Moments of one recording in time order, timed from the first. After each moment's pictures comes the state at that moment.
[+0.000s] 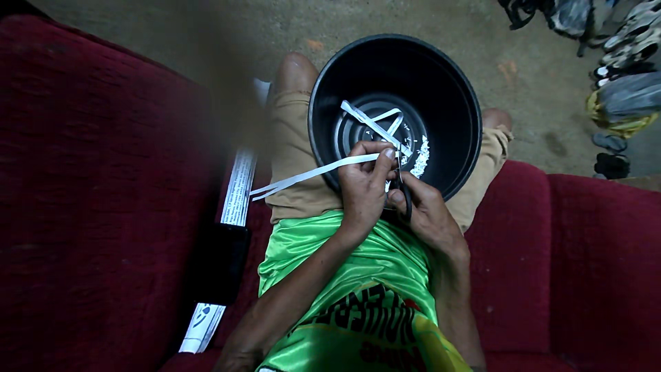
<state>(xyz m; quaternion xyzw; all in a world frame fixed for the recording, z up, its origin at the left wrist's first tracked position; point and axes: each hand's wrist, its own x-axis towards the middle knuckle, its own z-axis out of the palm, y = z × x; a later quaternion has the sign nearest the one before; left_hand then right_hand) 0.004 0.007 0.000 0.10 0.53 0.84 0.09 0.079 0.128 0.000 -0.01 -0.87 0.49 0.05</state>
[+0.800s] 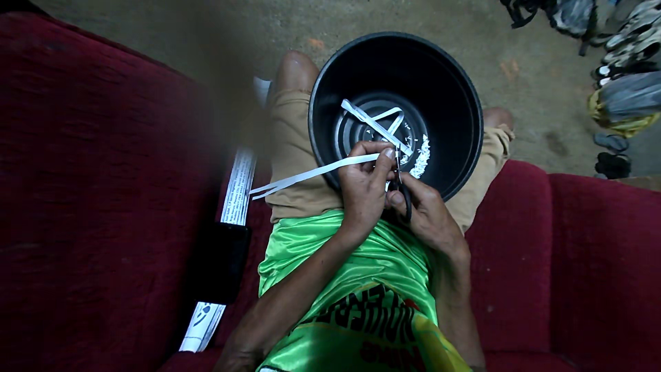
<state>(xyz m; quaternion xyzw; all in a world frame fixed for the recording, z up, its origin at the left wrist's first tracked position) 0.006 0.007 -0.002 0.09 0.53 0.84 0.09 0.079 0.126 0.001 -0.02 -0.87 0.50 0.04</state>
